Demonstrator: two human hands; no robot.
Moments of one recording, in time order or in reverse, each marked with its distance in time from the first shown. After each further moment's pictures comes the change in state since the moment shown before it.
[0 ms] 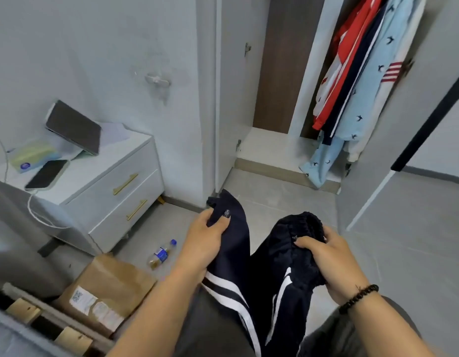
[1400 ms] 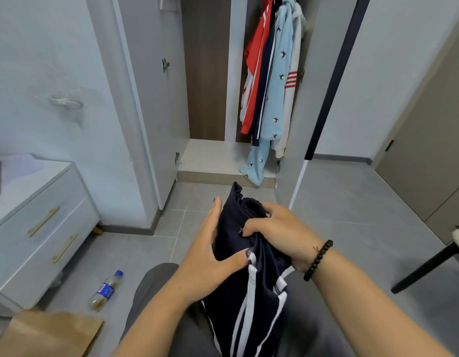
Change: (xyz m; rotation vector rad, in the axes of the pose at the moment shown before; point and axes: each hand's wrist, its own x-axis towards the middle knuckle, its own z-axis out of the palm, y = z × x) left_hand -0.055 0.008 0.090 0.167 -0.645 0.434; right_hand -0.042 -0.053 -0.053 -0.156 -0.147 -0.086
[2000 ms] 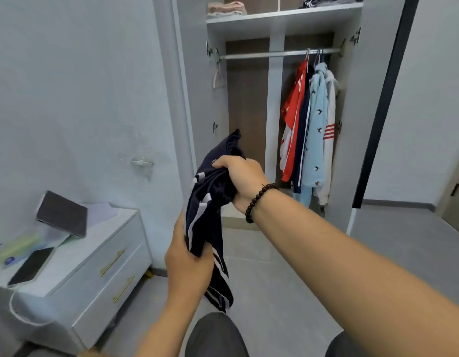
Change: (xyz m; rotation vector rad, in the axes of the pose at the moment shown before) left_hand 0.000 0.048 -0.096 0.342 0.853 0.129; right_hand 0.062 -0.176 0.108 0.486 0.005 -0.209
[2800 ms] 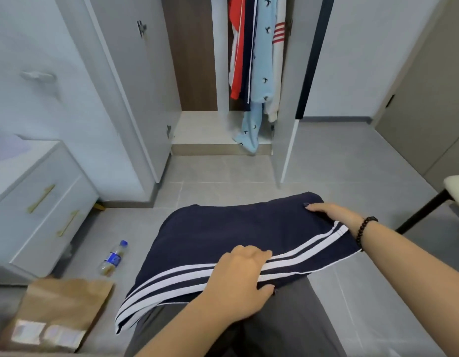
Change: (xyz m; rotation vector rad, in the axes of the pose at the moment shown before) left_hand -0.200 -0.023 0.109 0.682 -1.198 0.311; right_hand -0.111 0.151 -0.376 -0.444 0.380 0.695
